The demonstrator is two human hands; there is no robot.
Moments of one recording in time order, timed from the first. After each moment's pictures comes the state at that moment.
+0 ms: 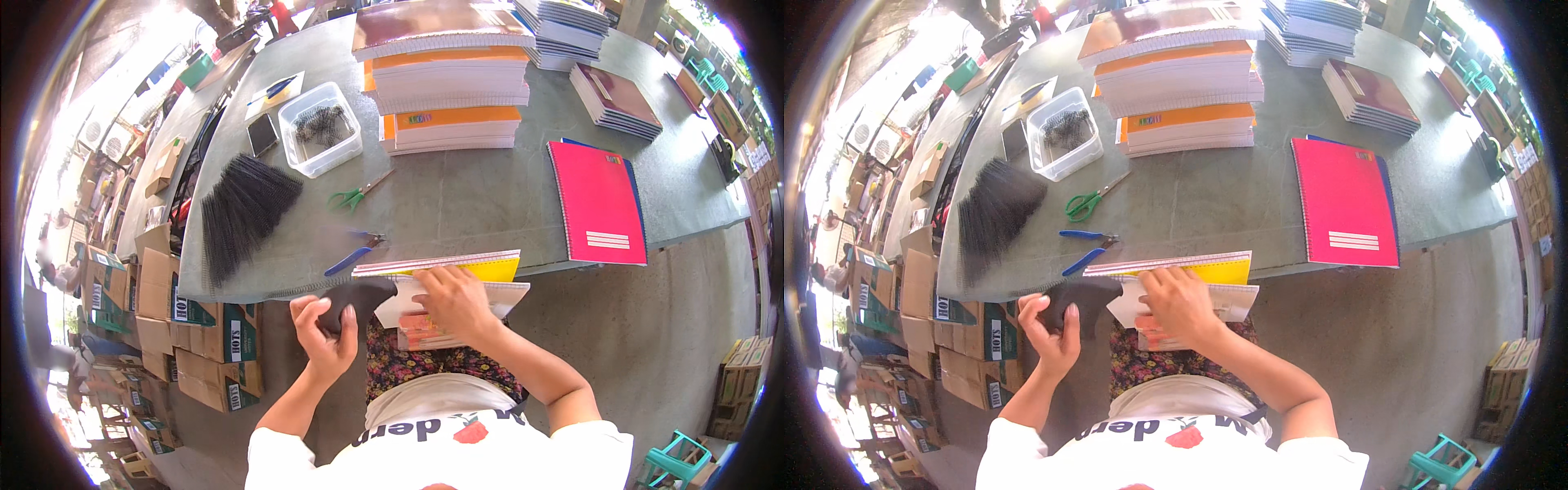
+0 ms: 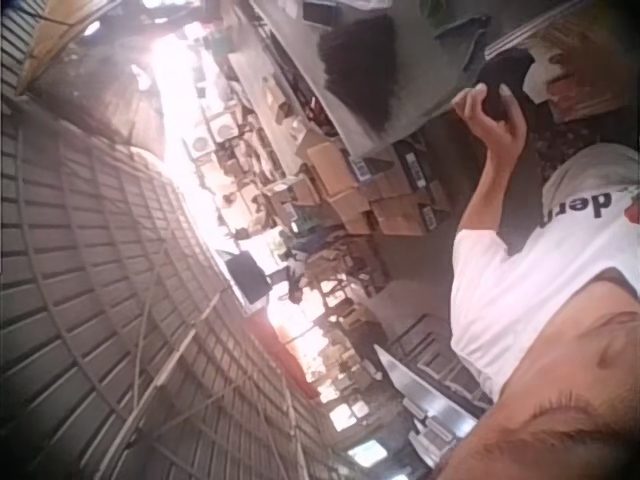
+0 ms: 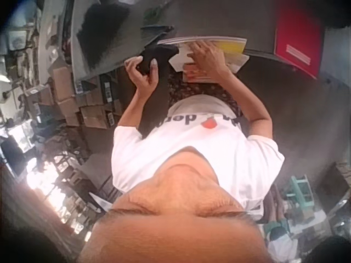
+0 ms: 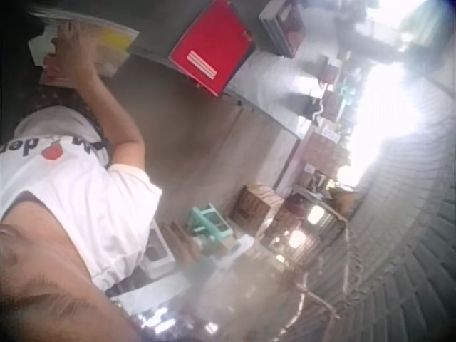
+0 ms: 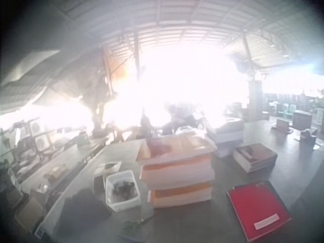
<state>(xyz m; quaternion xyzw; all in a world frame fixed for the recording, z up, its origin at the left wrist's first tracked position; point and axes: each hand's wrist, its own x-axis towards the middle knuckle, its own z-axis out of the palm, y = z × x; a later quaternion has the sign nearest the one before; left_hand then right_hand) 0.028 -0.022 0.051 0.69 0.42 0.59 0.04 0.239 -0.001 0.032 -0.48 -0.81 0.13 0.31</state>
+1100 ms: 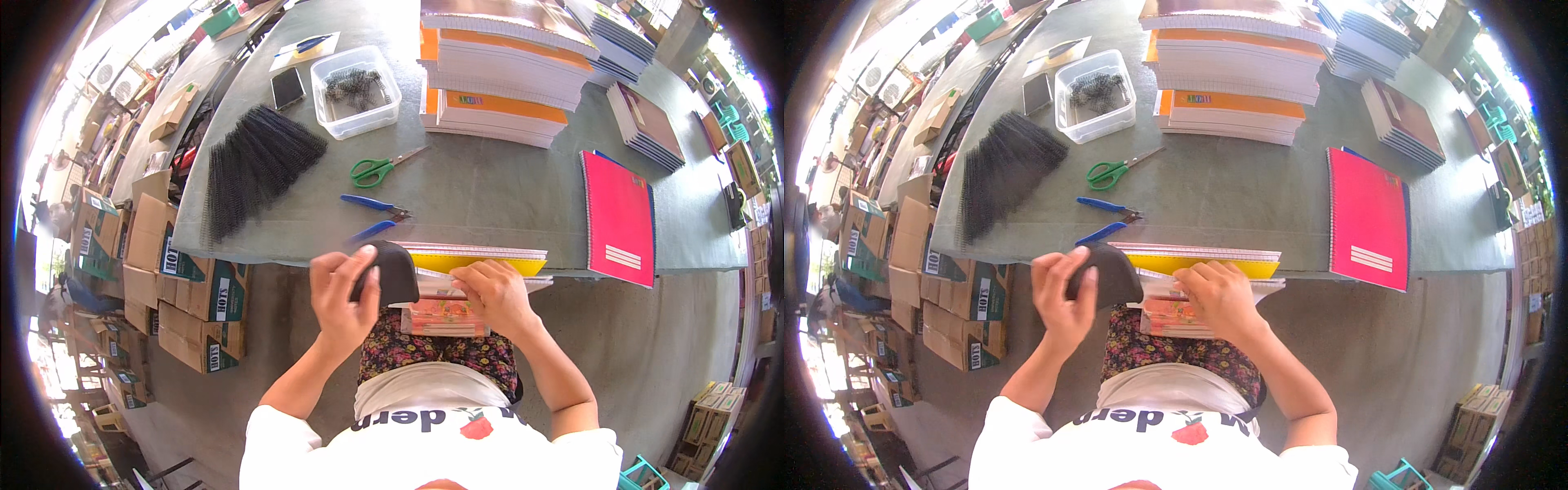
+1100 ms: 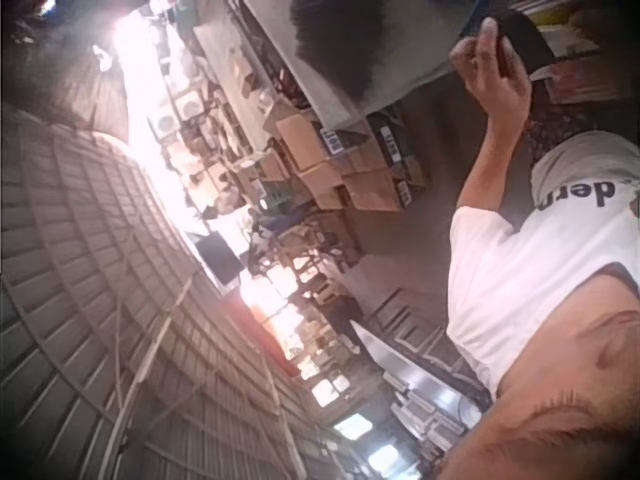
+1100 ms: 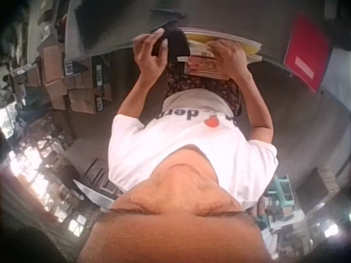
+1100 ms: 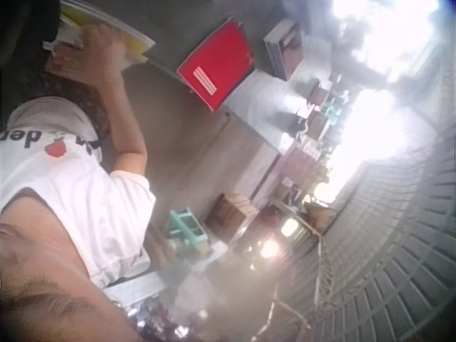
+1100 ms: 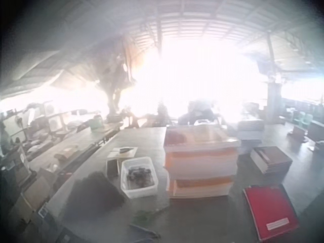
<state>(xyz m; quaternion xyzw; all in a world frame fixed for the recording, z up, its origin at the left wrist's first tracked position) 0.035 -0.013 0.064 0.77 0.48 0.42 -0.02 0.265 0.001 0.043 -0.44 -0.84 0.14 0.30</state>
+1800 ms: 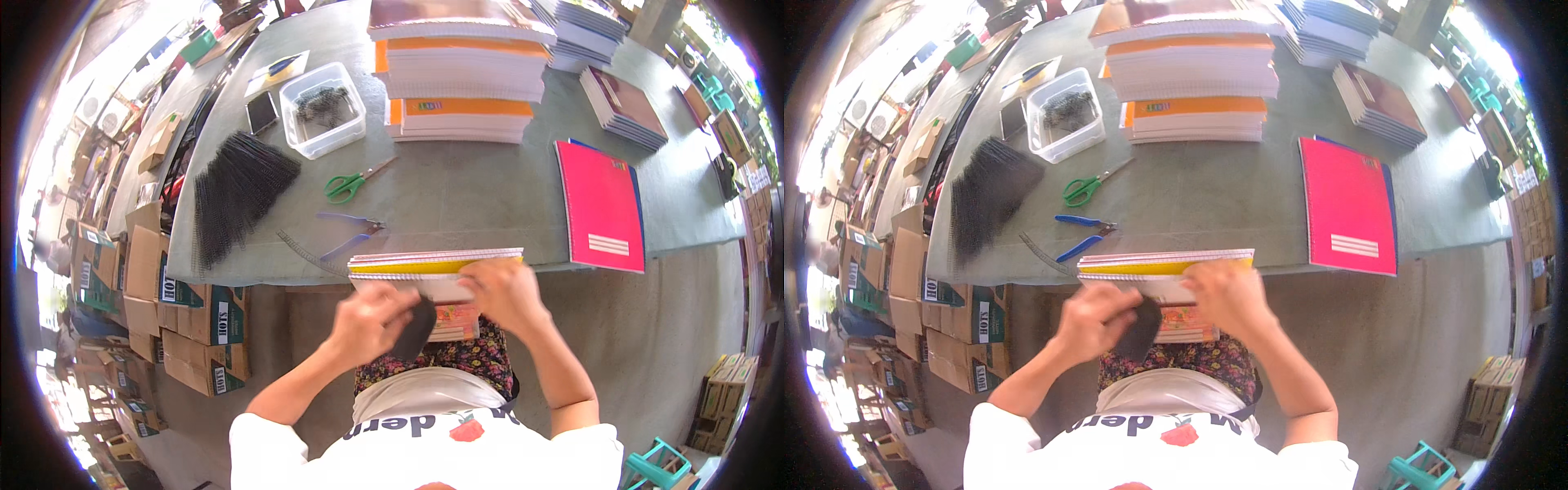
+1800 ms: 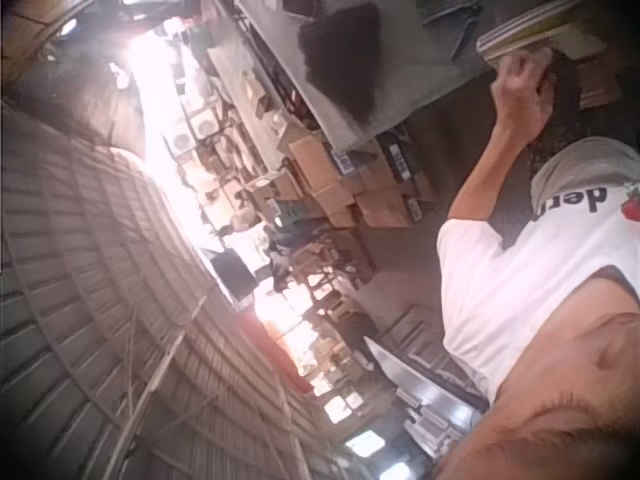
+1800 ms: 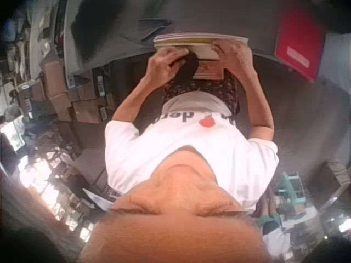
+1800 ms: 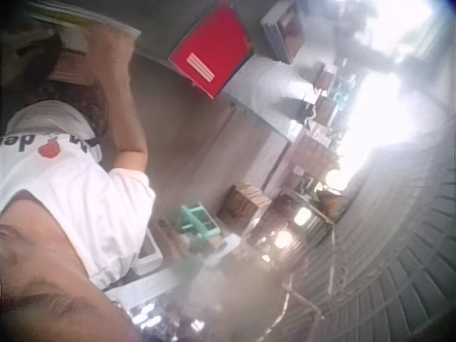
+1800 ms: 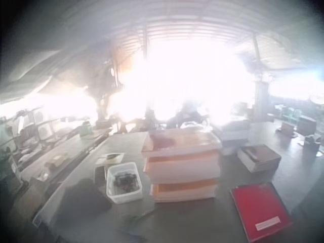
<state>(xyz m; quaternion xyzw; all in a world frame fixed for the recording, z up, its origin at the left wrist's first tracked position) 0.052 -0.014 0.059 0.86 0.40 0.20 0.24 0.296 -0.002 0.058 -0.53 -0.79 0.16 0.26</state>
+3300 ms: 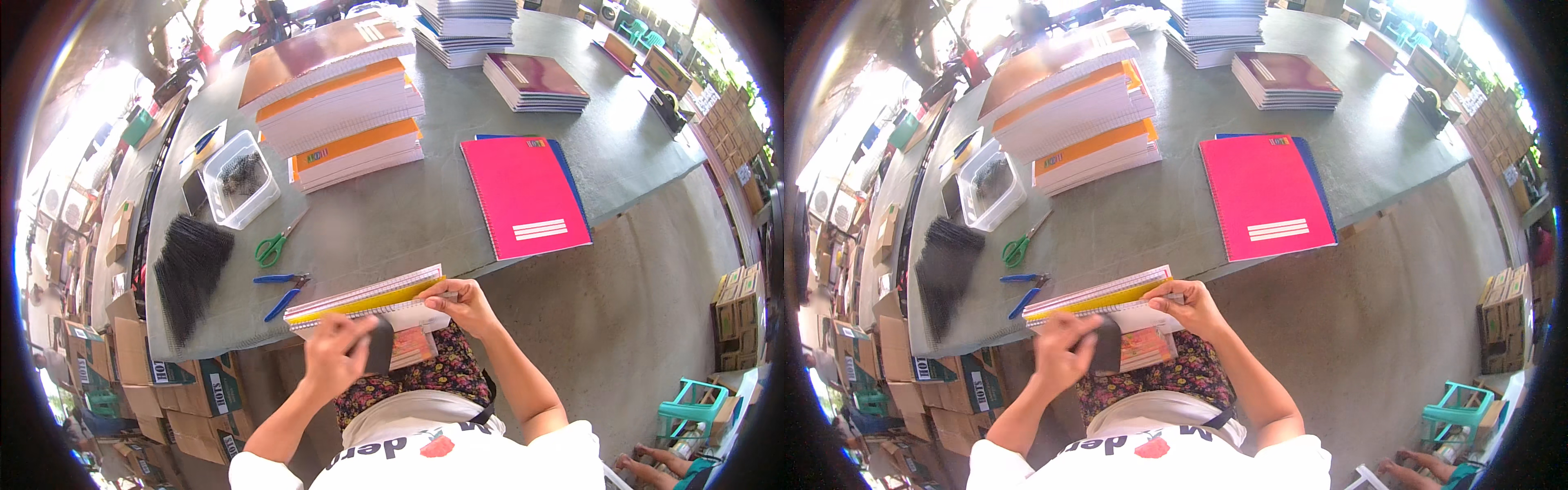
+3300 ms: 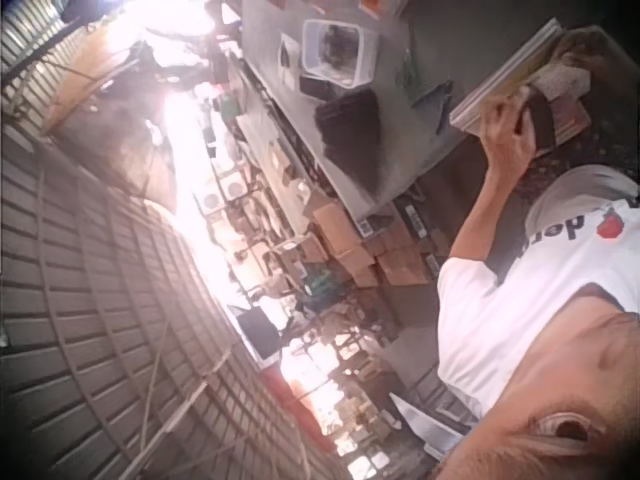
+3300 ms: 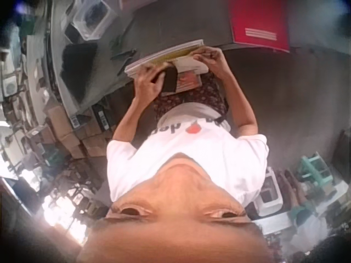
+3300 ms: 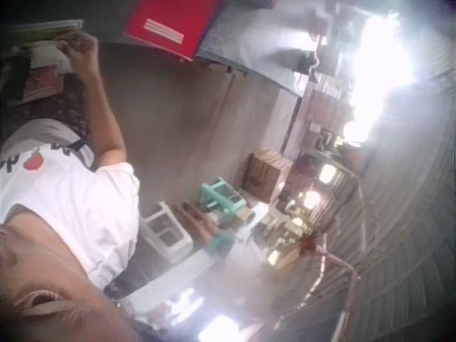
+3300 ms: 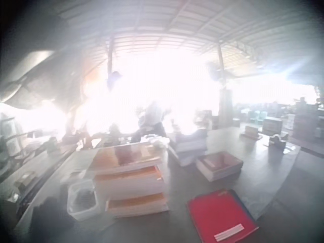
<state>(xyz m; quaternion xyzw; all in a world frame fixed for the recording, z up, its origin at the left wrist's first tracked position) 0.106 -0.007 0.070 0.85 0.40 0.32 0.15 0.348 -0.016 0.003 -0.45 -0.44 0.57 0.53</state>
